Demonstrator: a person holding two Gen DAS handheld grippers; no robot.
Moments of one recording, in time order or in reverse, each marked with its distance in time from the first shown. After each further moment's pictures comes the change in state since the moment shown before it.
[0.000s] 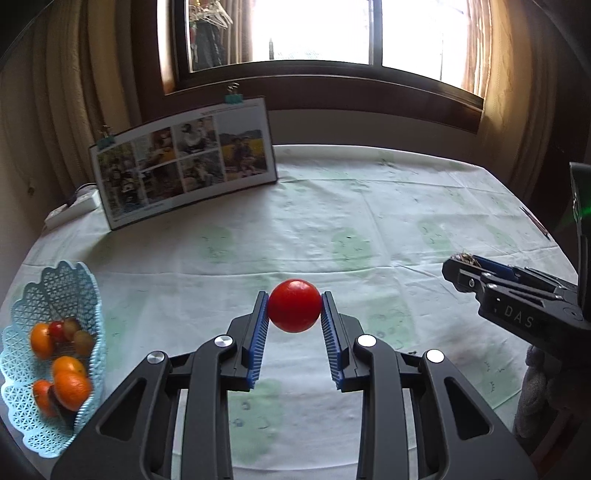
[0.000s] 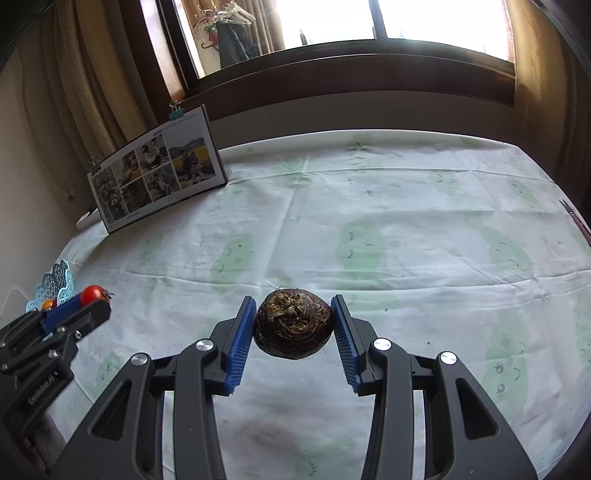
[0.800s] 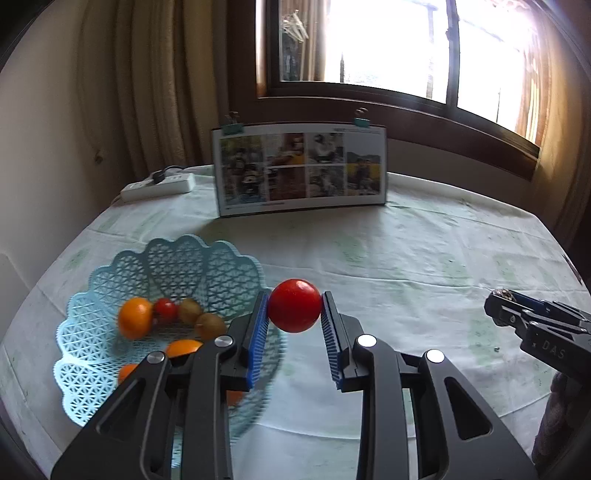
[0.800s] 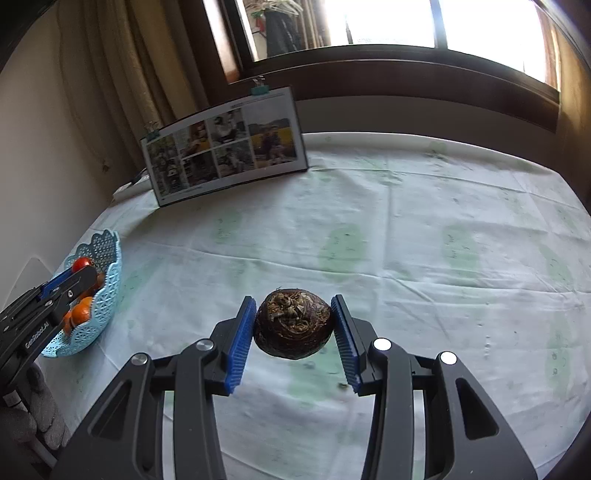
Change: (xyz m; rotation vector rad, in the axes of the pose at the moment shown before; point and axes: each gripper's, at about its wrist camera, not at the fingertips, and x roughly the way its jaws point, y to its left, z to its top) left arm -0.043 0.116 -0.022 -0.172 -0.072 0.170; right arm -0.003 0.096 -0.009 -0.112 0.029 0.090
